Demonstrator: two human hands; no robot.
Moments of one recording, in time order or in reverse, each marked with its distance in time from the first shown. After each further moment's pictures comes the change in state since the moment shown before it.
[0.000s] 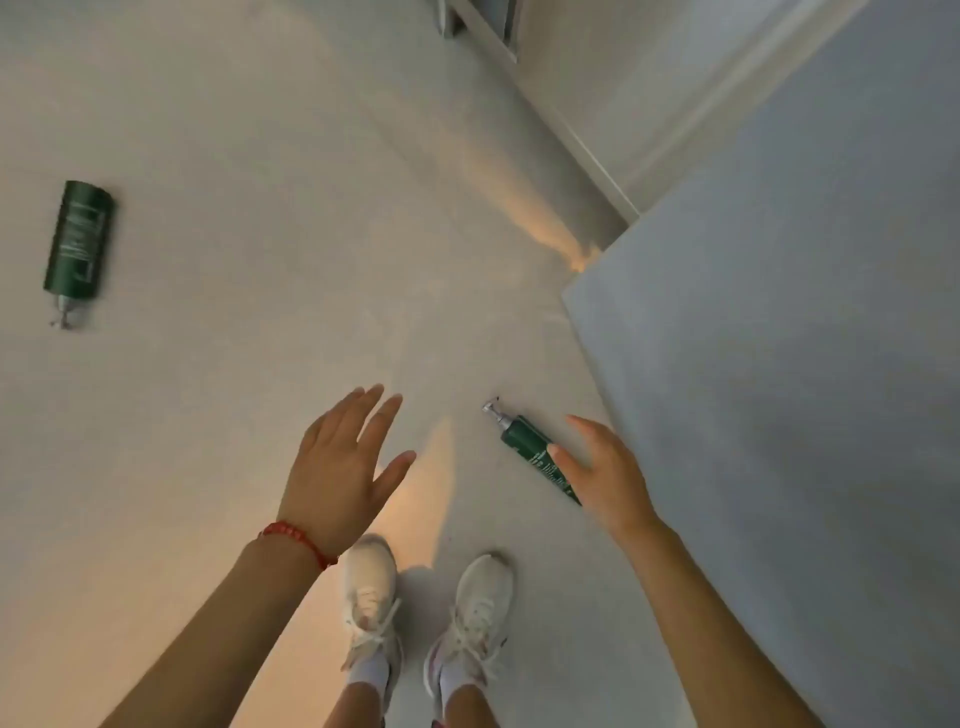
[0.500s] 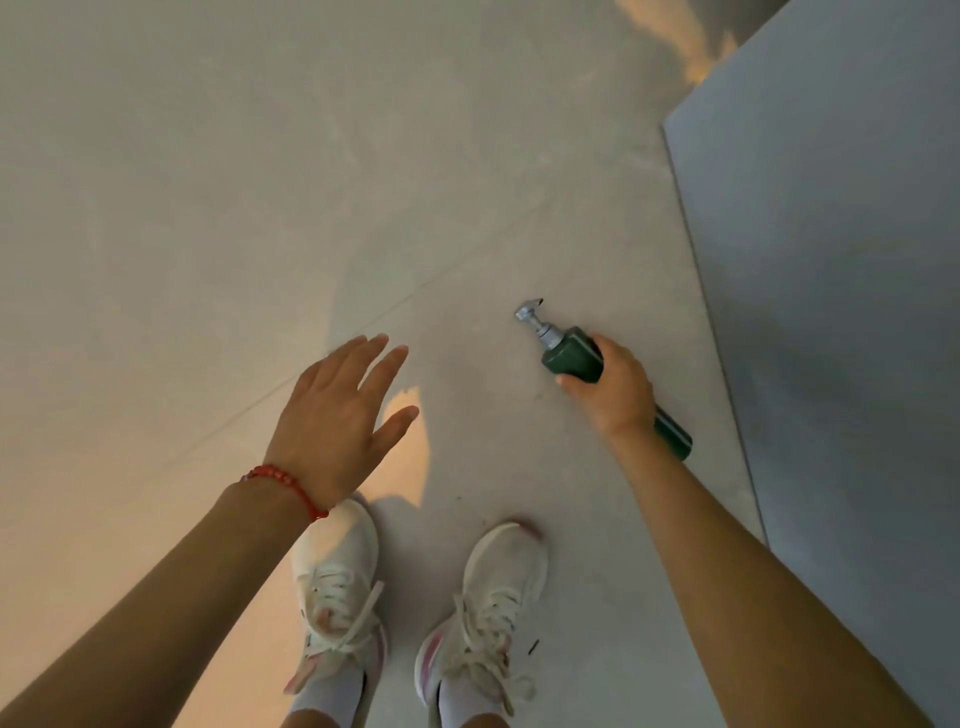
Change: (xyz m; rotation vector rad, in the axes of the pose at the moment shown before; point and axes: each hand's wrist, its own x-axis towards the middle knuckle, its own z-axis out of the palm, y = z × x) left_hand 0.055 -0.100 0.202 0.040 -0.086 -0.021; right_hand 0.129 0.120 0.186 -0.088 0.015 0.161
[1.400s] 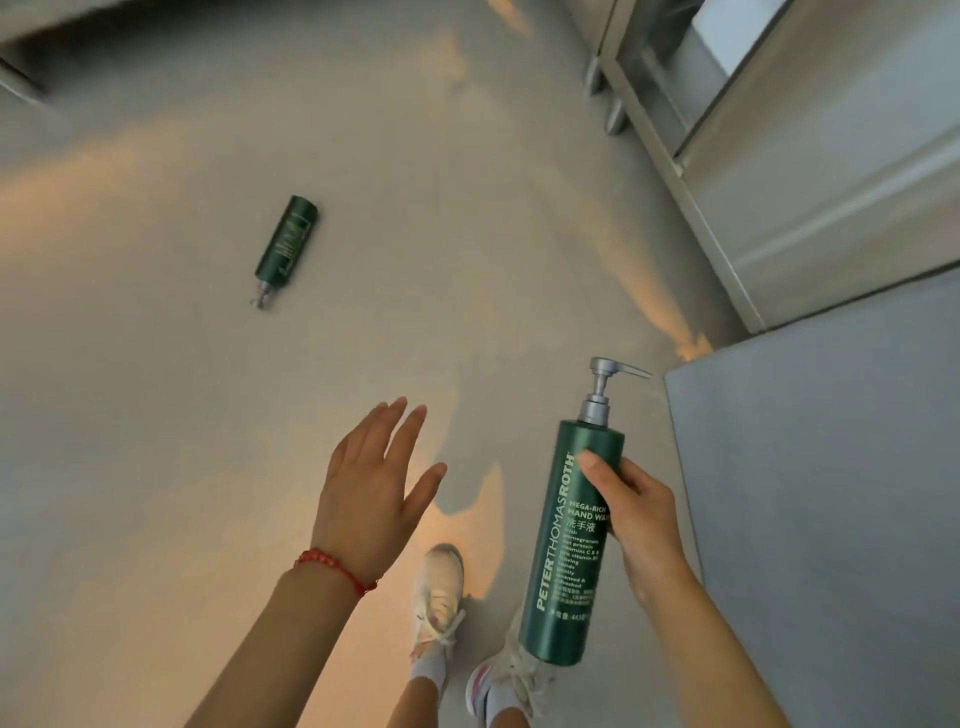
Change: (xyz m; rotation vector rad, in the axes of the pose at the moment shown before) left_hand -0.184 0.032 -0.305 -0.190 0.349 -0.257; right_hand -0.250 -0.269 -0.230 0.885 -0.217 -0.018
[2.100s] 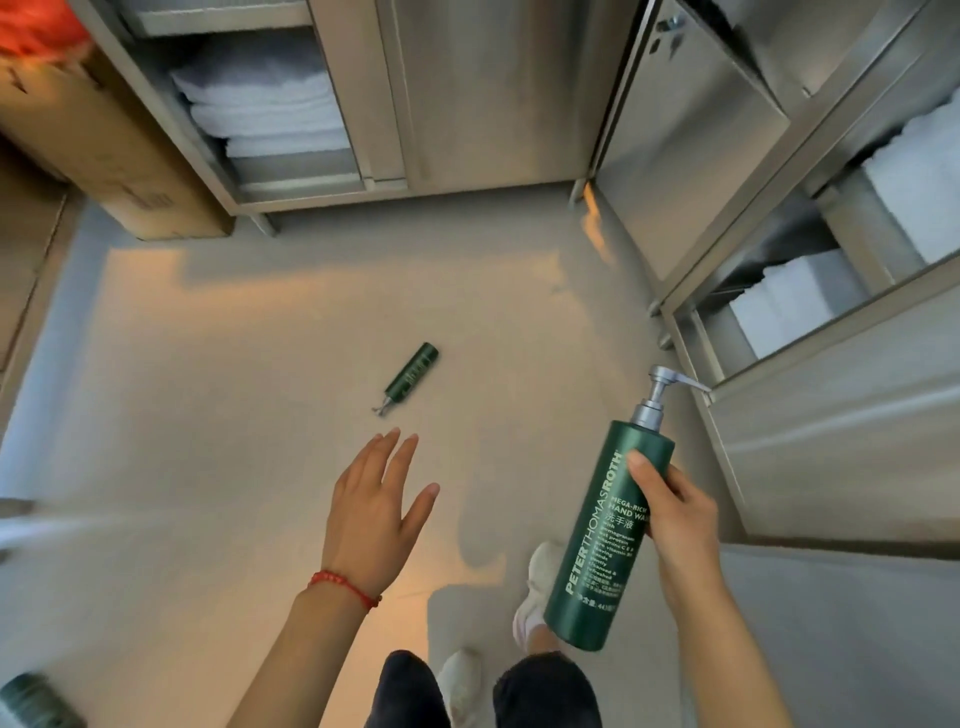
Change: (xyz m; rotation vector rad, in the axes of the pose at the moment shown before) left_hand -0.032 -0.012 -0.274 -0.115 0.277 -0.220; right_hand -0.102 -0.278 0.116 -0.078 -0.038 -0.278
